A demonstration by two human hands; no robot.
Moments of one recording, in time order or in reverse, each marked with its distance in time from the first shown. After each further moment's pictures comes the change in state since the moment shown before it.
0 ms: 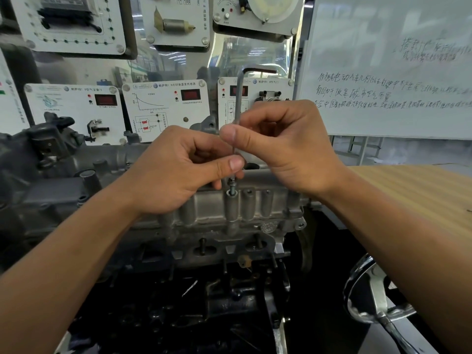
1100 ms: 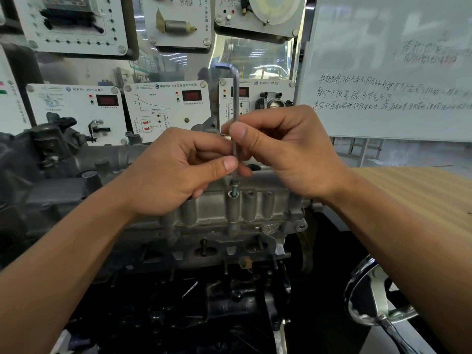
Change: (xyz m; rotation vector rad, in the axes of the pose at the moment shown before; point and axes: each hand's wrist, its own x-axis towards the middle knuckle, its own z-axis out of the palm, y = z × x) left_hand -0.003 0.002 -0.004 0.011 -0.063 0.022; right_hand -0.001 0.000 -0.002 0.112 -0.117 0.005
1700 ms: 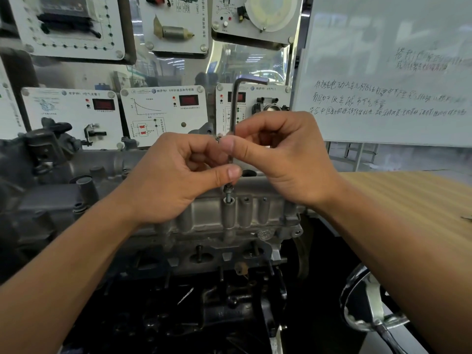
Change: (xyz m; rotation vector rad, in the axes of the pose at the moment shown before) left_hand 0.004 -0.006 0.007 -0.054 0.148 0.001; right_hand -0.002 0.001 0.003 -0.082 0.158 0.038
